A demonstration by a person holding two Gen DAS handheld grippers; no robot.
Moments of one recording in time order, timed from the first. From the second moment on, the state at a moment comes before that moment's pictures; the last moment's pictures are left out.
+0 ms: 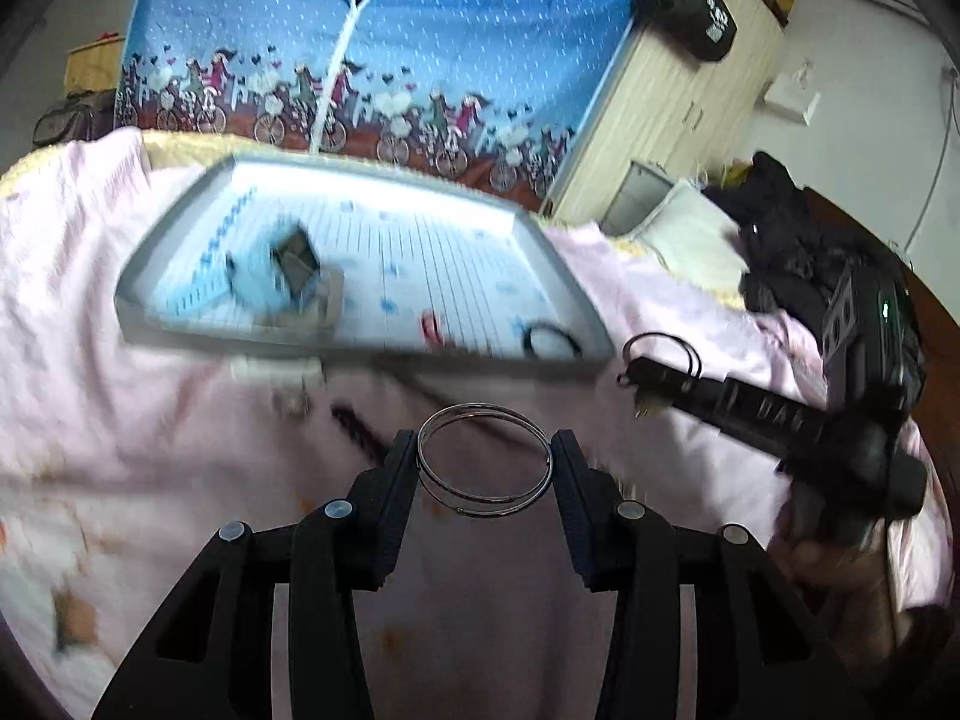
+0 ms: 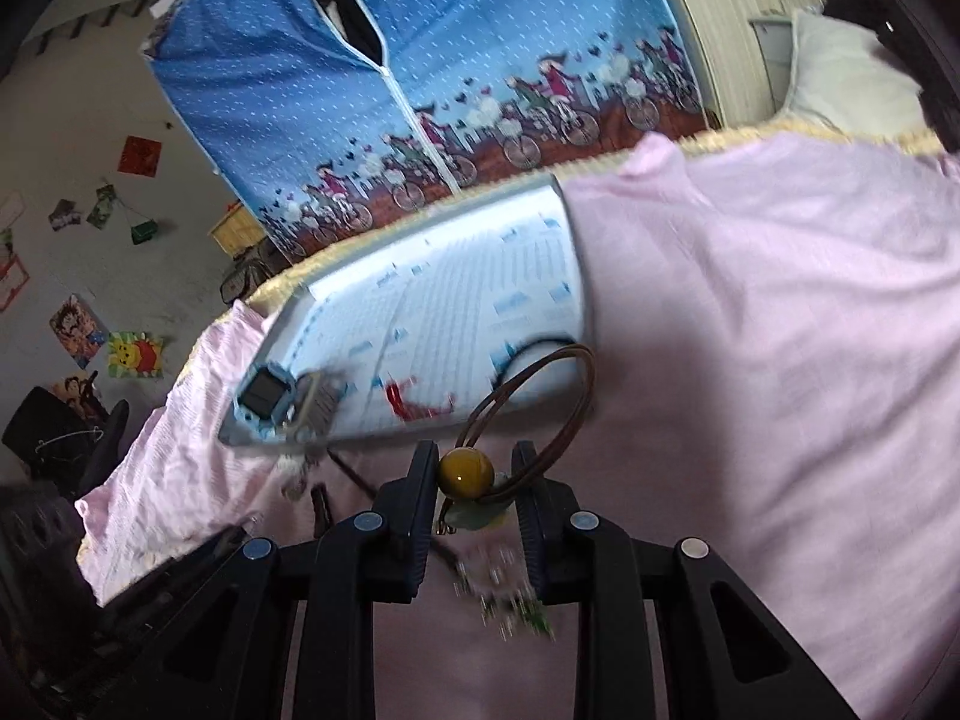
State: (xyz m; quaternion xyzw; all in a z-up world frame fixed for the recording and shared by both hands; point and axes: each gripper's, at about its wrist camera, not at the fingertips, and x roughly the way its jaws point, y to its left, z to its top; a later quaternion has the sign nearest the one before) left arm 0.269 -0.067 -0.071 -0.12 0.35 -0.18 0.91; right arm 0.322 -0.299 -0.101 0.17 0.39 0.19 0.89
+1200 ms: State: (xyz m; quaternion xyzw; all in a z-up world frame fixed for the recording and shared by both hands) left arm 0.390 -0.076 -0.076 -0.09 0.40 -0.08 0.91; right arm 0.374 -0.299 -0.095 0.05 0.32 0.14 0.93
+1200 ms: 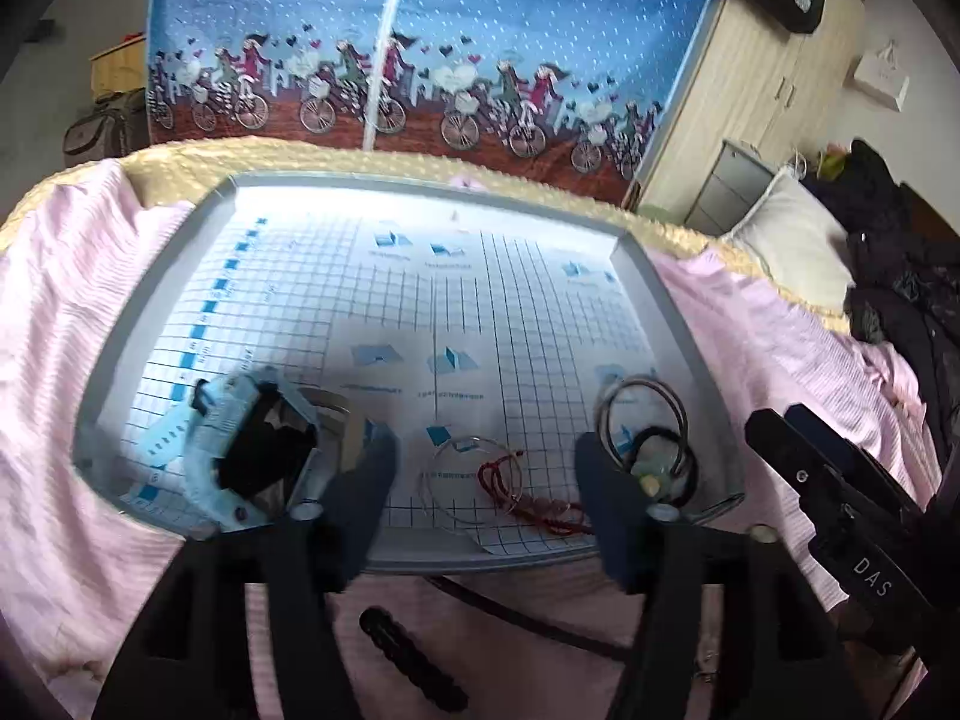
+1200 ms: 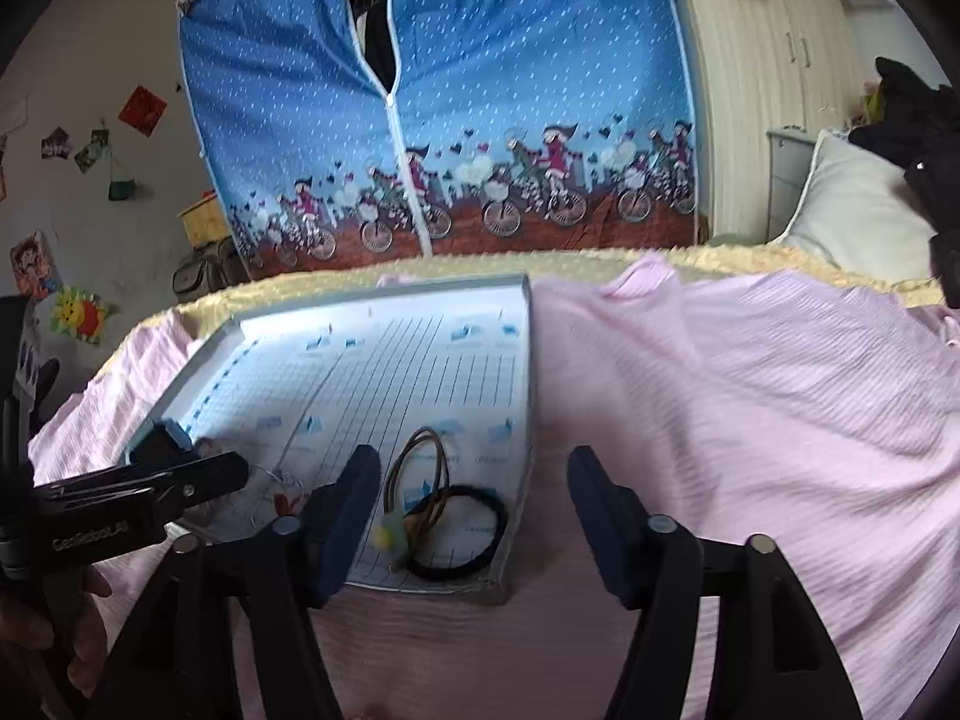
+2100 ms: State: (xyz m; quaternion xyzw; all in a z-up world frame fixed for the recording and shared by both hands) left arm 0.192 -0.025 0.035 -0.07 0.20 -0.03 0.98; right arm 0.198 -0.300 0.002 0.07 0.17 0.13 0.97
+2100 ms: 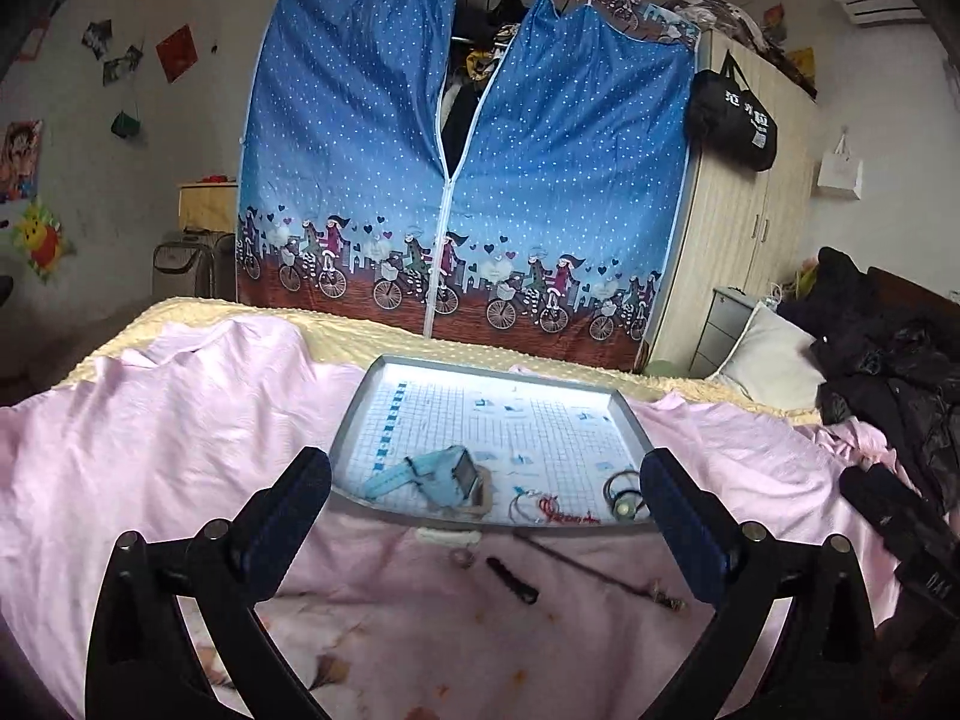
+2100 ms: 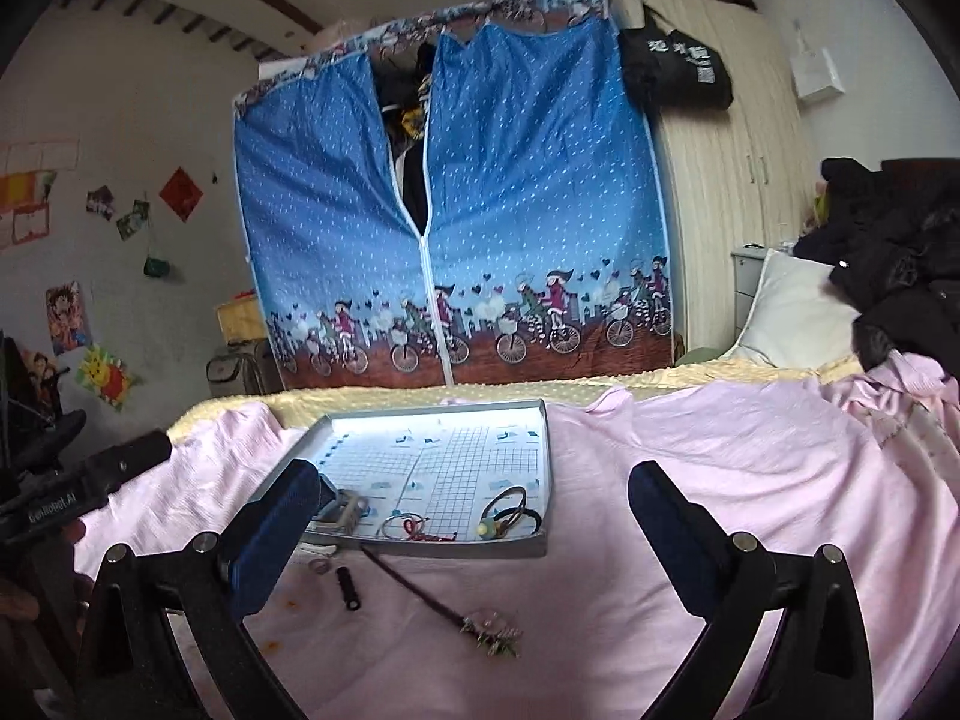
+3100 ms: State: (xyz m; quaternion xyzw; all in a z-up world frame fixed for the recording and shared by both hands) left arm 0.160 0.034 -0.051 -0.03 0.35 -0.02 0.94; right arm 0.189 -0.284 -0.062 0.11 0.38 0.07 0.91
